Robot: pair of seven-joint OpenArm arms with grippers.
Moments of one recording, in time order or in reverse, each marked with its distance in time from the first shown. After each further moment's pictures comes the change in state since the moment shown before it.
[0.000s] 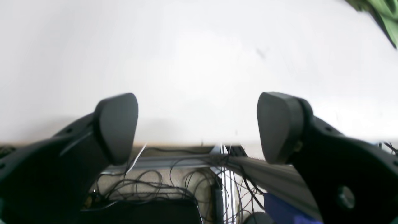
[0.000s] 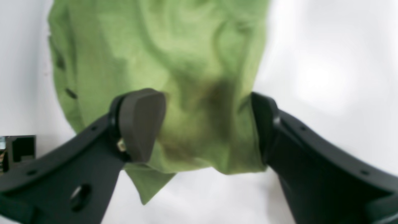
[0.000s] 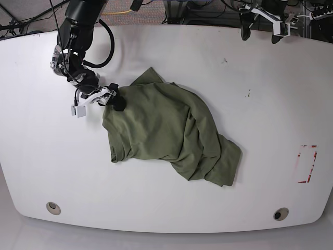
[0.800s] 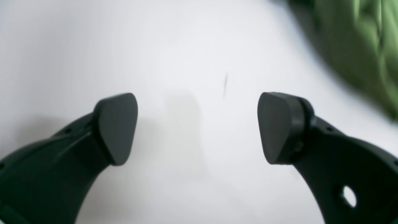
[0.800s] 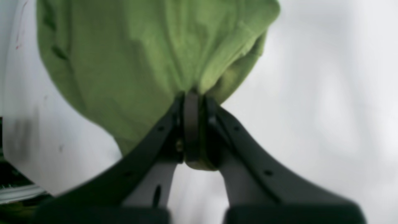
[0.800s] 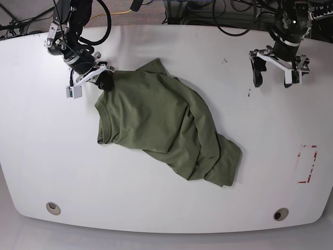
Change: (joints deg) left arm -26.4 0.5 -6.2 0.2 -0.1 -0.3 19.4; right arm -13.6 0.3 -0.4 18.7 -1.5 -1.2 -0.4
